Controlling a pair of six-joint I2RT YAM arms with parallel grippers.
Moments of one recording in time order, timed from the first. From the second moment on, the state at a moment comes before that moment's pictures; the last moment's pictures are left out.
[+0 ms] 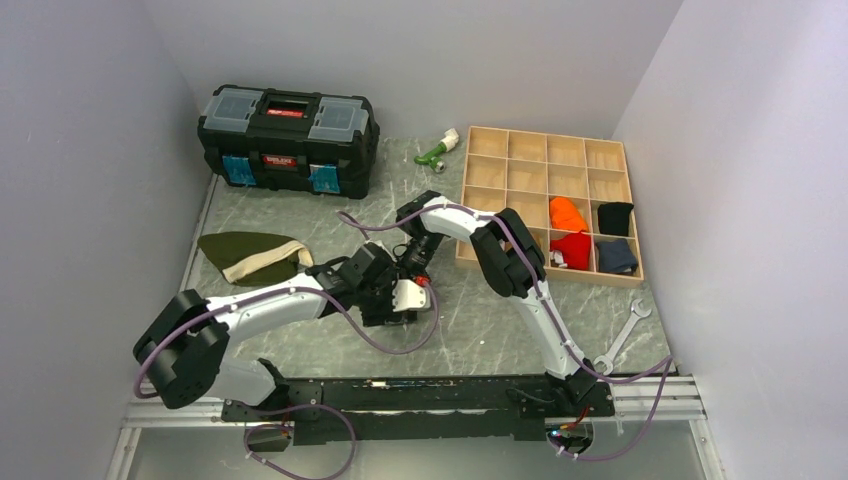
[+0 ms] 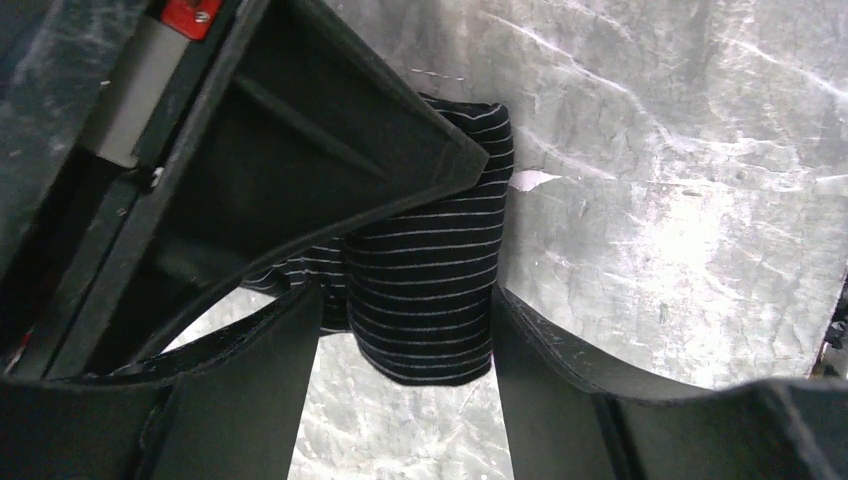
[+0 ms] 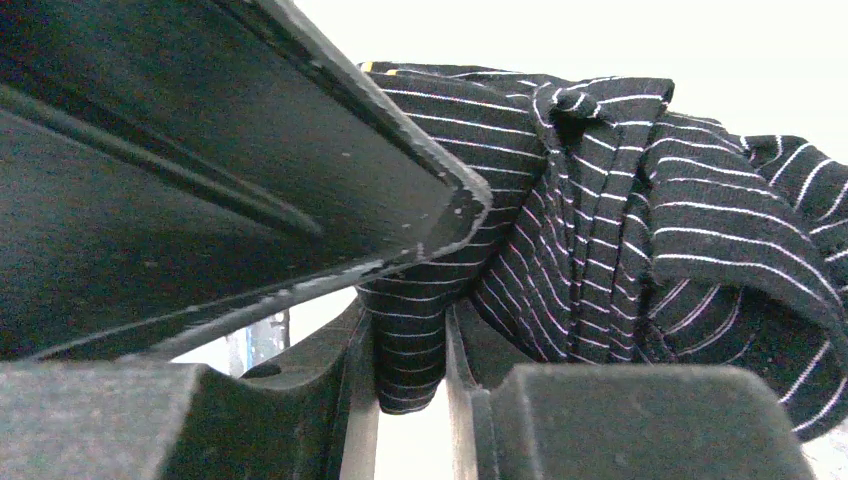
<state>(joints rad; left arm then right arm) -0.82 1.34 0.73 -0.34 0.21 0.71 0.71 2.42 1.86 -1.35 -0.96 -0.91</state>
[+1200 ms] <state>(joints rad) -0.83 1.54 0.83 -0.41 0.22 0.77 0.67 2.39 1.86 -1.37 -0.95 -0.86</state>
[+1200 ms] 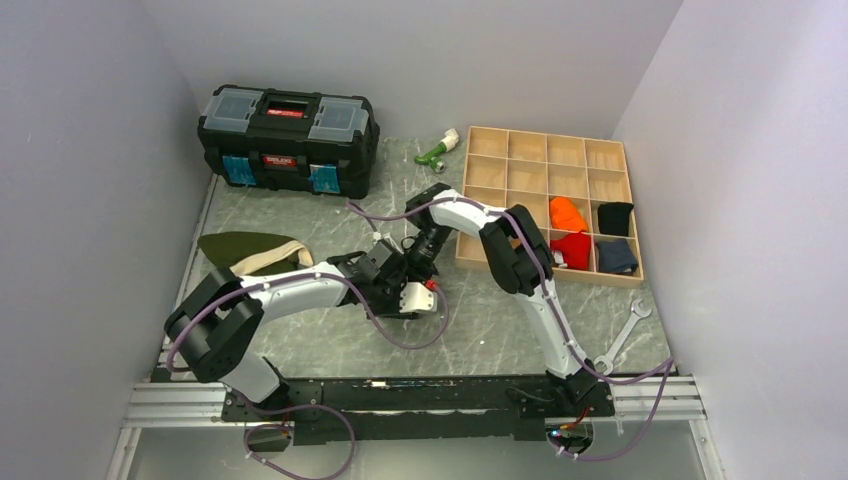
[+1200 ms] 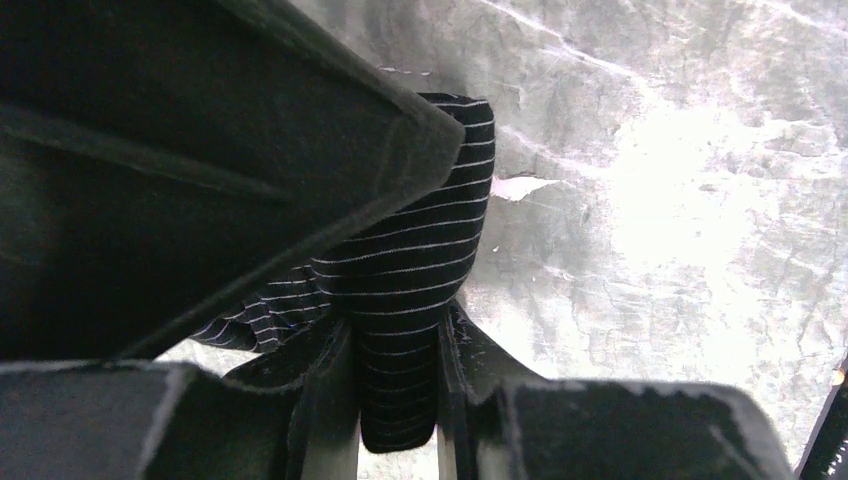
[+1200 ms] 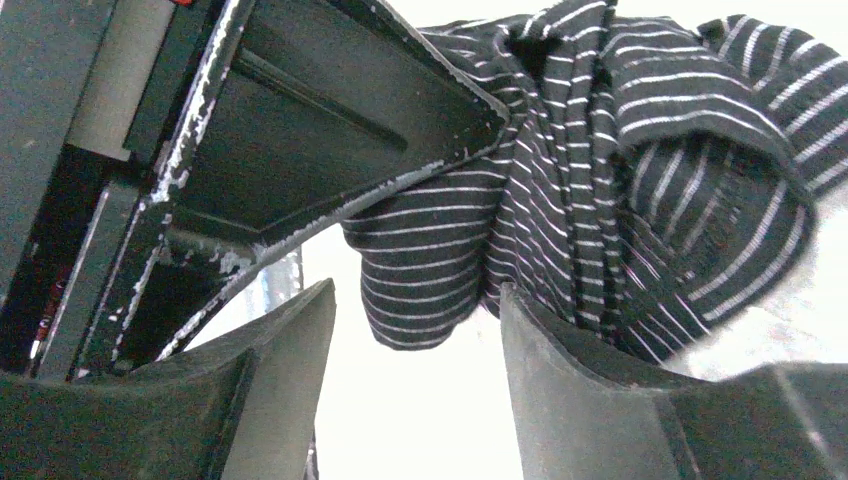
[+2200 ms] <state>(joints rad) -0.59 1.87 1.20 -0.83 0.63 0.84 0.43 1.64 1.36 -0.94 -0.74 -0.67</state>
